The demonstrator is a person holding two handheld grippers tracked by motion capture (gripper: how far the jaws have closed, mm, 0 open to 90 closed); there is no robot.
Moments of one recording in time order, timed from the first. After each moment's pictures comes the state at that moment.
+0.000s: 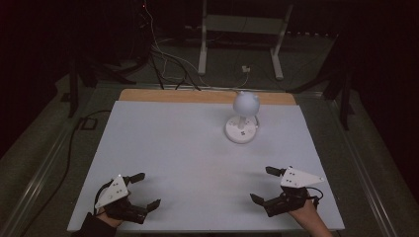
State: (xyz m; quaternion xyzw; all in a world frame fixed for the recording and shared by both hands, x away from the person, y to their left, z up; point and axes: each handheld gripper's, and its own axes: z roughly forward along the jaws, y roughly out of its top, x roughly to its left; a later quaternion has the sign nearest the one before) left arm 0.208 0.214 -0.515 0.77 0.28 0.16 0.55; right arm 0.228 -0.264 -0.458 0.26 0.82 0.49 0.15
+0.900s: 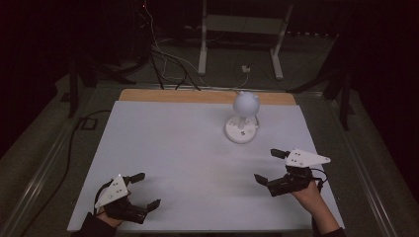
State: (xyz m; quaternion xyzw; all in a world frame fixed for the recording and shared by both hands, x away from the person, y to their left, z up) left arm 0.209 0.214 -0.515 0.77 0.28 0.16 0.56; right arm 0.263 -0.272 -0.429 0.27 0.81 0.49 0.18
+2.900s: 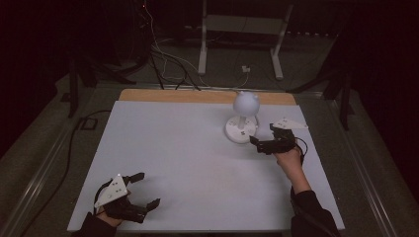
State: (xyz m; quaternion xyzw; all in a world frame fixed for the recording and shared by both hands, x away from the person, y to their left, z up) left arm 0.210 0.215 -0.516 0.76 0.28 0.16 0.56; right arm 0.381 -0.269 -0.467 0.40 0.76 0.45 0.23
